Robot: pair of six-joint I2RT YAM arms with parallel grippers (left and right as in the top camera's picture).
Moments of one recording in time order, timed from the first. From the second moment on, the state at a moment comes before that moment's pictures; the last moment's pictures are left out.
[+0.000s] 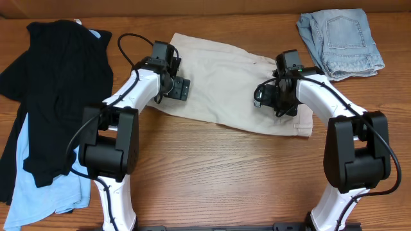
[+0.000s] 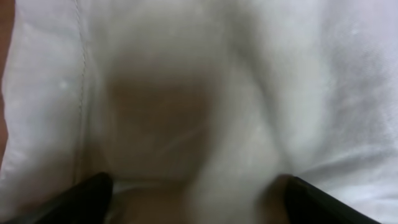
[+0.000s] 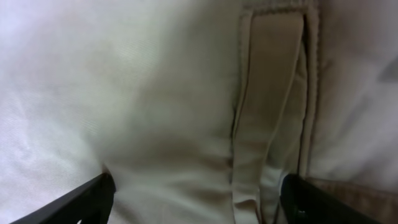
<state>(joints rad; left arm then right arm) -0.22 2.14 1.50 -0.63 0.03 -0.02 0.15 1.97 1.33 -0.78 -0.15 0.39</state>
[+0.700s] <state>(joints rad) -0.20 1.97 1.45 -1.00 0.03 -0.09 0.31 1.86 1.32 -1.04 -0.16 0.47</state>
